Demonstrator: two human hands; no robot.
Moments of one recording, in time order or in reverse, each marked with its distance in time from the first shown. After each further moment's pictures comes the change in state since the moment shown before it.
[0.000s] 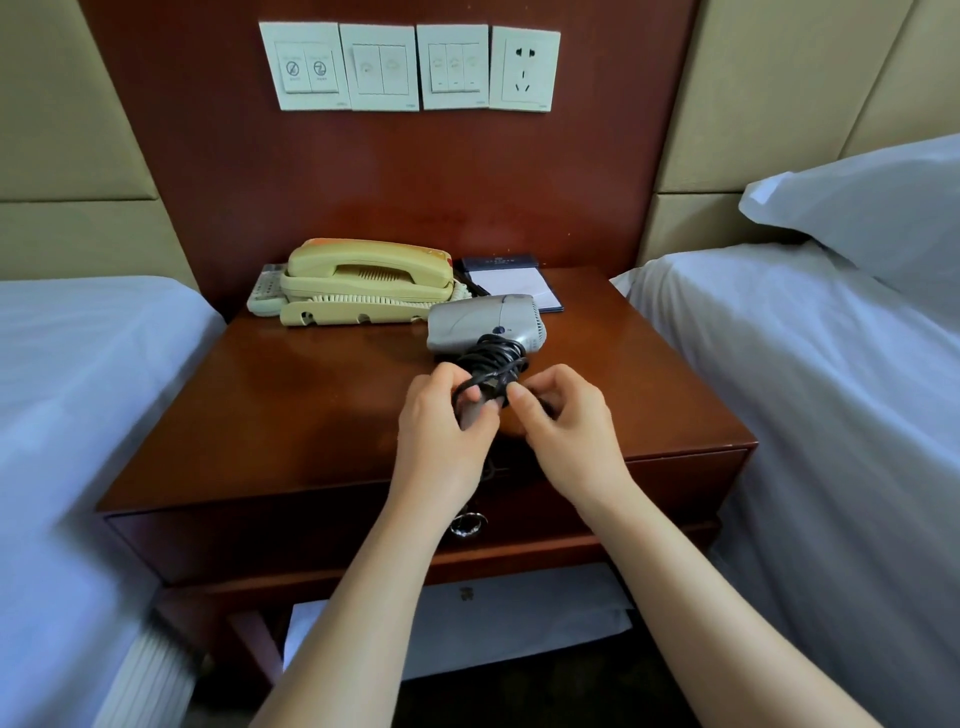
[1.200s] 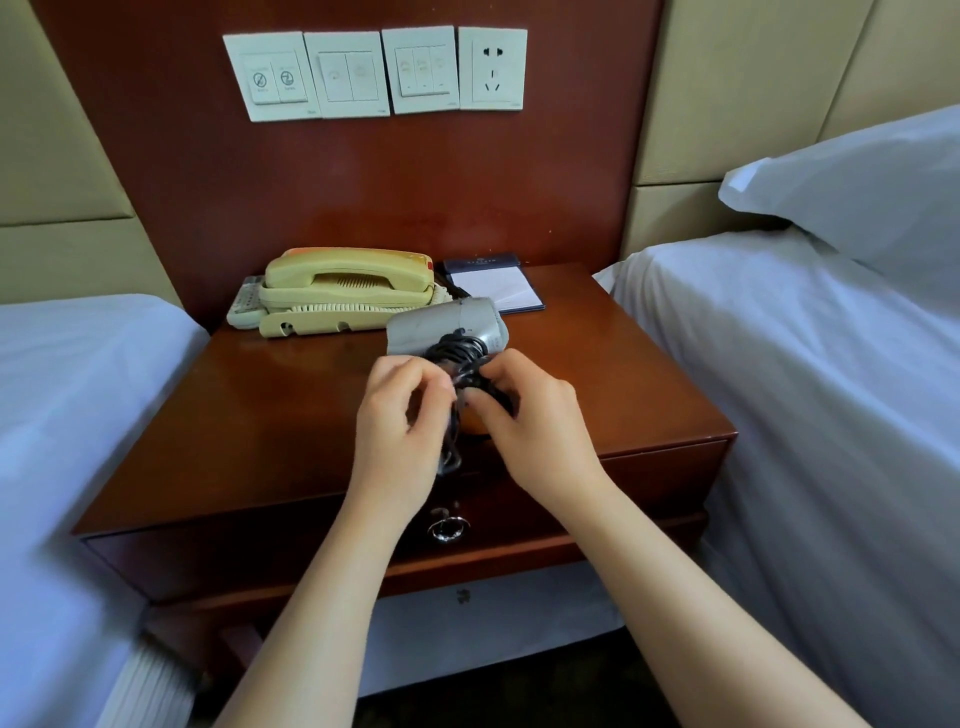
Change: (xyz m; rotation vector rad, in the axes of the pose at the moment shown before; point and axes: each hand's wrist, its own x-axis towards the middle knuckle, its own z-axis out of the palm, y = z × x) left_hand 0.005 -0.002 -0.010 -0.127 0.063 0.228; right_hand 0.004 -0.005 -0.001 -0.176 -0.048 -0.285
